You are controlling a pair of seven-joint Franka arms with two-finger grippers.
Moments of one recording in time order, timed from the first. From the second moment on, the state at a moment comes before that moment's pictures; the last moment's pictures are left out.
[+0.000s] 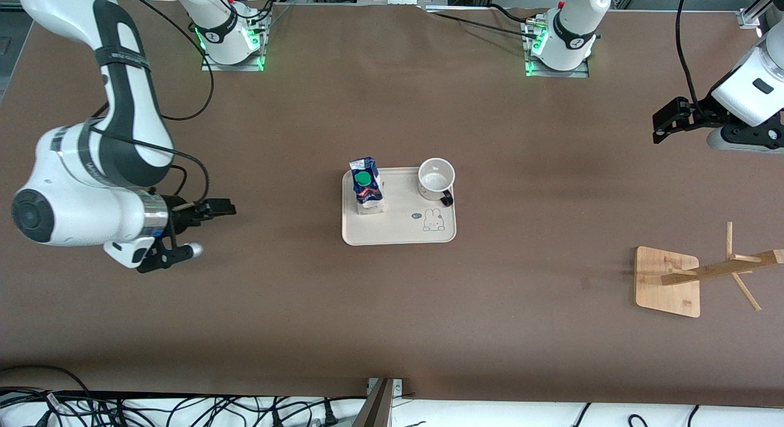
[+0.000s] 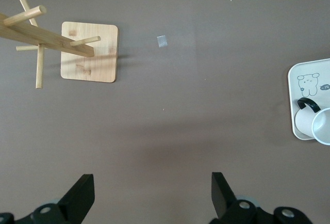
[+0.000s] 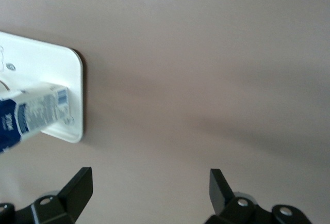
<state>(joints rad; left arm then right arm) -0.03 -0.03 -0.03 -1.66 0.04 1.63 0.04 0.22 0.57 -0.08 -1.35 0.30 1.68 -0.15</state>
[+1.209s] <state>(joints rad) -0.03 -0.02 -0.03 -1.66 0.04 1.62 0.04 0.47 0.58 0.07 -1.33 0.30 1.87 0.51</state>
